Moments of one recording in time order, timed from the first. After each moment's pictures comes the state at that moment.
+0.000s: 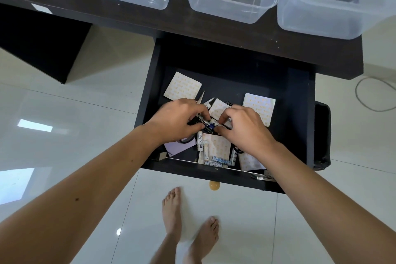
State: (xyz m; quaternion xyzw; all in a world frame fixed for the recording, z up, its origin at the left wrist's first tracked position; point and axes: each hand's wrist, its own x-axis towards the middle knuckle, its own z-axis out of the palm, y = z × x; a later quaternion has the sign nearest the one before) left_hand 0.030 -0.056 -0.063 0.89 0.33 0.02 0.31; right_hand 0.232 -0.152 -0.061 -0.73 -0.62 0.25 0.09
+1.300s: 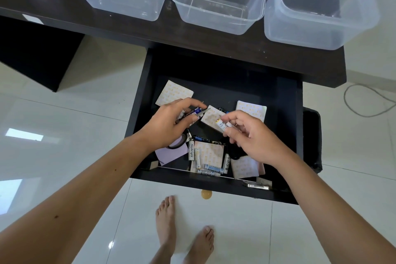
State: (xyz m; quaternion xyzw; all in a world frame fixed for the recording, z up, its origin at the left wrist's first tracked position) left_hand 0.031 -0.058 -0.055 0.79 0.39 0.11 0.46; right_hand 0.268 -0.177 -0.045 -0.68 -0.51 0.47 0.23
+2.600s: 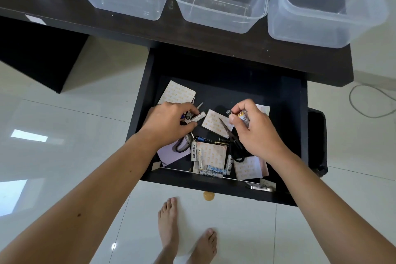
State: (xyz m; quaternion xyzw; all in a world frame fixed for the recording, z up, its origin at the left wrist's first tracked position) left_hand 0.035 -0.050 -0.071 0.86 0.45 0.06 0.25; right_hand 0.258 -0.163 -0.049 -0.75 -0.51 0.34 0.26
